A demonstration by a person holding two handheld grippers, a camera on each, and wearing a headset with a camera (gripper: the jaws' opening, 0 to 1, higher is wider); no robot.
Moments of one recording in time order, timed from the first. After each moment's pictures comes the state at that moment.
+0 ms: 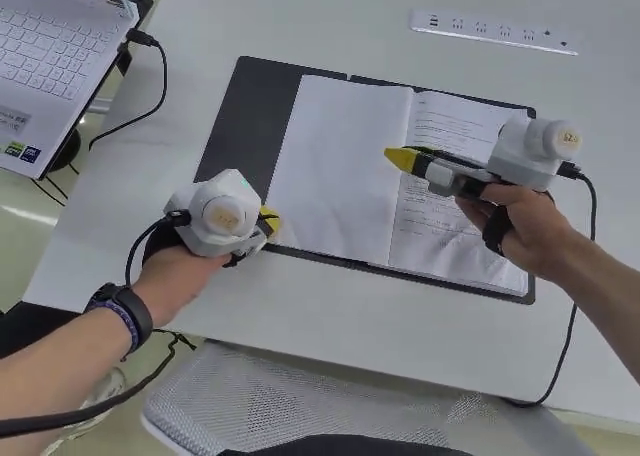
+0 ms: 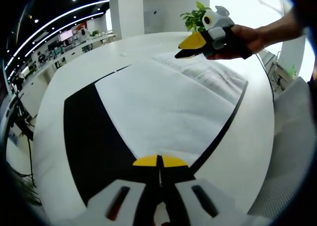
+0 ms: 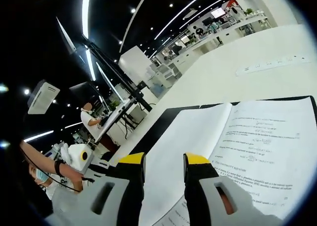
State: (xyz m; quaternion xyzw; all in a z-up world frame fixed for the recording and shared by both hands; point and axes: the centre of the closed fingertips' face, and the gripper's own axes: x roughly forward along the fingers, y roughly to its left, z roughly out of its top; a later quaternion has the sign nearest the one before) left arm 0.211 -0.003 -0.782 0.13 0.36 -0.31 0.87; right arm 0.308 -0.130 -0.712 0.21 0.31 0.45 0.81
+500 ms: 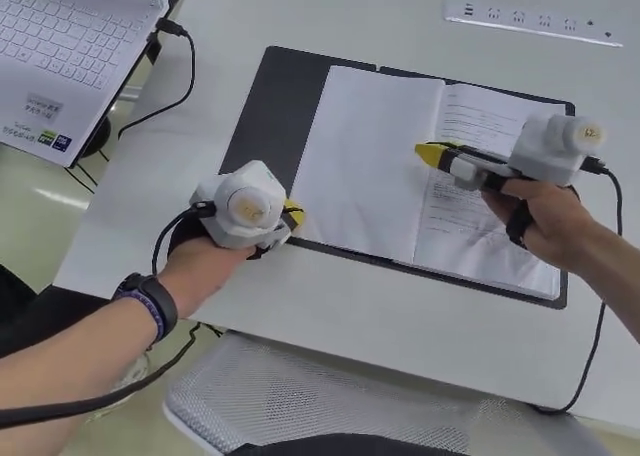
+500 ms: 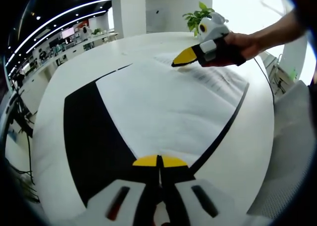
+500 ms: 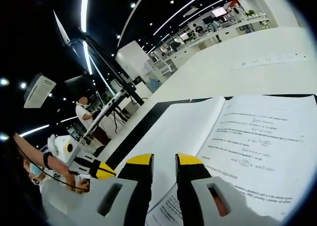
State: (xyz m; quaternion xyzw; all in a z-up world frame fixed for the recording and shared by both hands) left arm 0.213 -0.002 -0.784 0.12 0.37 -0.31 0.87; right arm 0.320 -0.128 -0.748 0.19 0.33 0.45 0.81
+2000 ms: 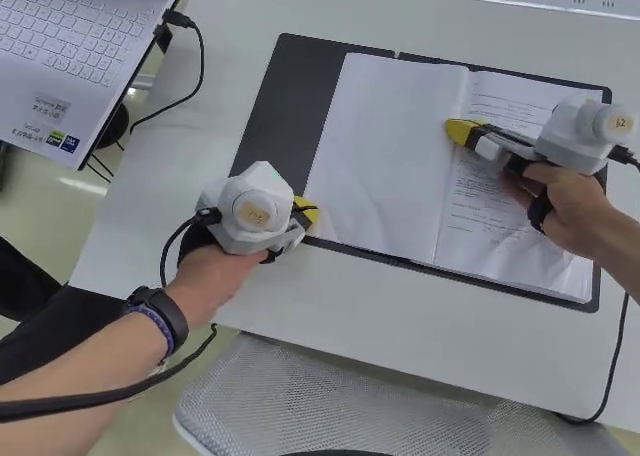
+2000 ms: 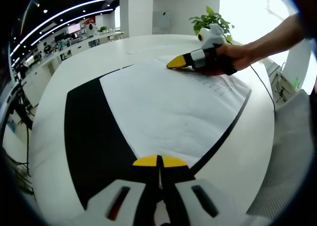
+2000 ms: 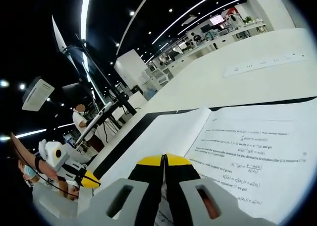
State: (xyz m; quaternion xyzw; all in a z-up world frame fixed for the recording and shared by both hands) left arm 0.216 0.000 -0.790 0.09 0.37 -0.29 0.88; right arm 0.367 -0.136 -0.762 0.20 0.29 0.43 0.83
